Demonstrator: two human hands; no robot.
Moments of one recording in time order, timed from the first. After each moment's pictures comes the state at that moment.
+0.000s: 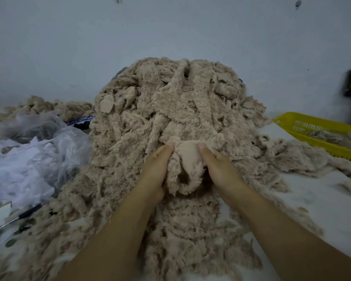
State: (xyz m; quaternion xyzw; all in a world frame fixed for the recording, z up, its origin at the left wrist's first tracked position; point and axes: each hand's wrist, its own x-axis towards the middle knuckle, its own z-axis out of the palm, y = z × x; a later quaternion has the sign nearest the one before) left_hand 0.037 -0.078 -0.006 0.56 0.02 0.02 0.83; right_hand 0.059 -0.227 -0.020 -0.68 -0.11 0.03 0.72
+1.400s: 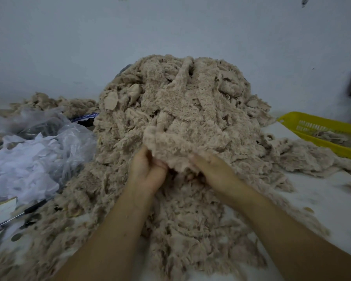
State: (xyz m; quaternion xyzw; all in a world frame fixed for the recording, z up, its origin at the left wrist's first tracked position) left_hand 0.047 -0.053 -0.002 0.24 0.01 0.01 0.97; right_hand 0.049 -0.221 -0.020 -0.72 -0.19 0.07 0.66
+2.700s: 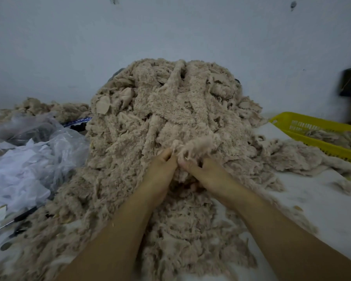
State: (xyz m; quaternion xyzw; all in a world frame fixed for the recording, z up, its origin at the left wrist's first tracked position) left_hand 0.042 -0.085 -0.017 0.67 -0.05 0.04 0.74; right_hand 0.056 -0.231 -0.020 -0.74 -0.16 0.07 0.65
